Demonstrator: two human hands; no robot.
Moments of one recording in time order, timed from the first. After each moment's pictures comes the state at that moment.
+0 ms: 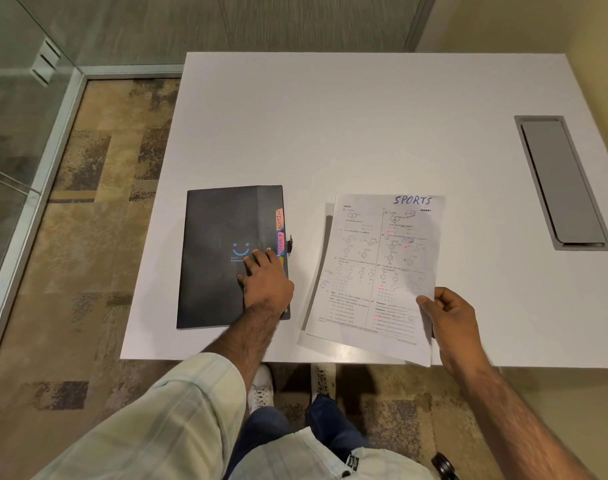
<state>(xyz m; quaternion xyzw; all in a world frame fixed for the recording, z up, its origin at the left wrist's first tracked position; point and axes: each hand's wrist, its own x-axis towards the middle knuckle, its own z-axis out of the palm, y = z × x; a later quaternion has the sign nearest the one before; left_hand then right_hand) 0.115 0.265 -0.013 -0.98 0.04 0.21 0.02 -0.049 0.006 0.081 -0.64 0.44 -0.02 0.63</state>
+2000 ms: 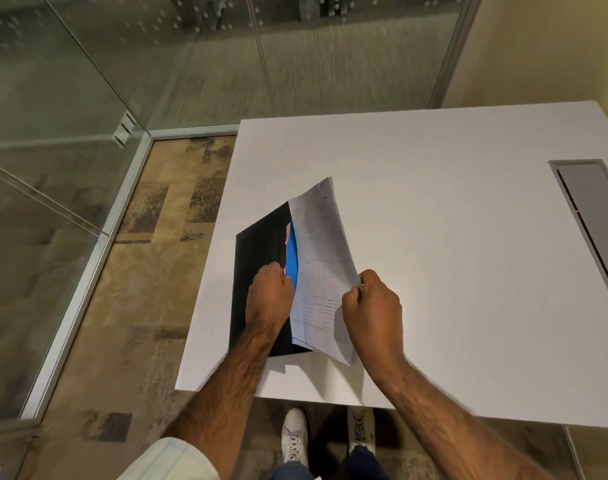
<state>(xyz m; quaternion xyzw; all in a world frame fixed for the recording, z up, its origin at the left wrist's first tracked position) 0.151 0.317 0.120 -0.95 -0.06 0.10 -0.27 0.058 0.168 0.179 -0.88 0.25 -0.04 0.40</state>
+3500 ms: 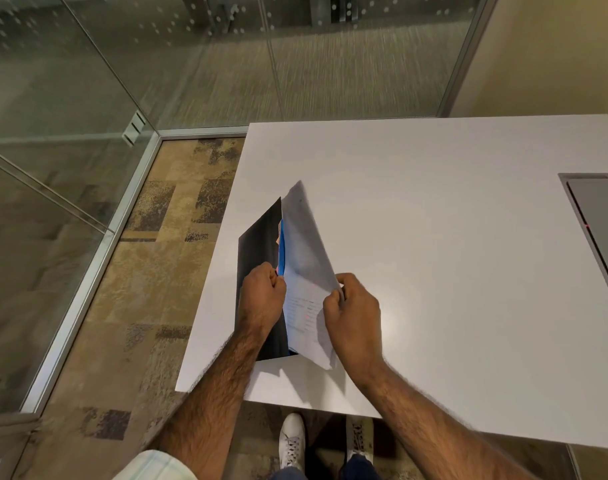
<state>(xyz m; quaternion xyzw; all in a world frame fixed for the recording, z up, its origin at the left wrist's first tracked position) 0.161 0.338 0.117 -0.94 -0.08 0.07 -0.34 0.071 0.195 0.162 -0.86 0.19 -0.07 0.48</state>
